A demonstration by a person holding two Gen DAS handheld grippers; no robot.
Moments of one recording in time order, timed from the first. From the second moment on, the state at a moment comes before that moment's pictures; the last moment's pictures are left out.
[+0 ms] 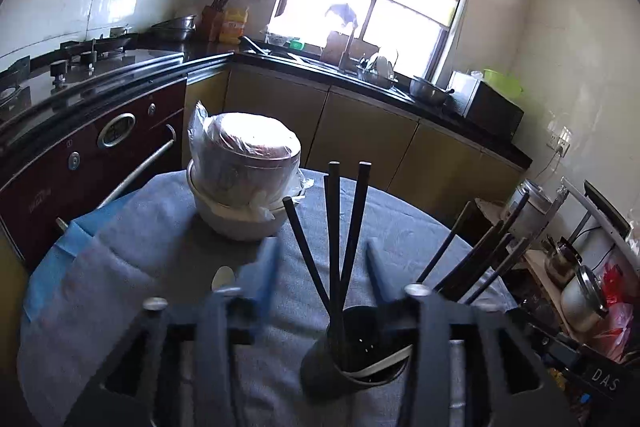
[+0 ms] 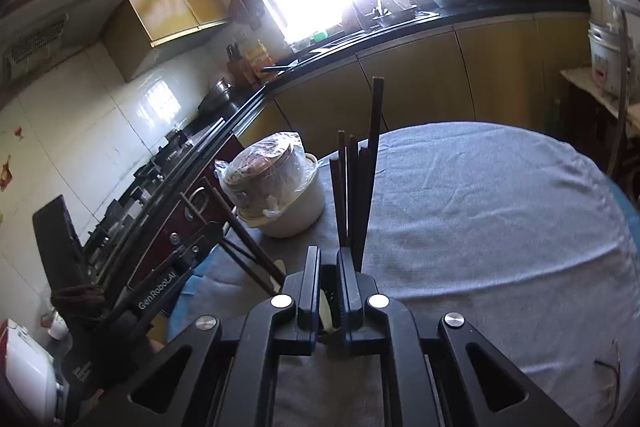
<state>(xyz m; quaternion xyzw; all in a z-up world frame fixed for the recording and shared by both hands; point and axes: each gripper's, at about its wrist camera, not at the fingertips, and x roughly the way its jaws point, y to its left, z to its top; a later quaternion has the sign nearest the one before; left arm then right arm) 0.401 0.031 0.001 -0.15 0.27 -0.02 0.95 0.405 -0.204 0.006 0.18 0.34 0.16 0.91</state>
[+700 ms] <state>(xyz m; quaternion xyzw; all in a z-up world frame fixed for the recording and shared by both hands) 0.139 0.028 0.027 -0.02 0.32 0.02 0.95 0.165 -0.191 0.037 0.09 0.31 0.14 0.94</state>
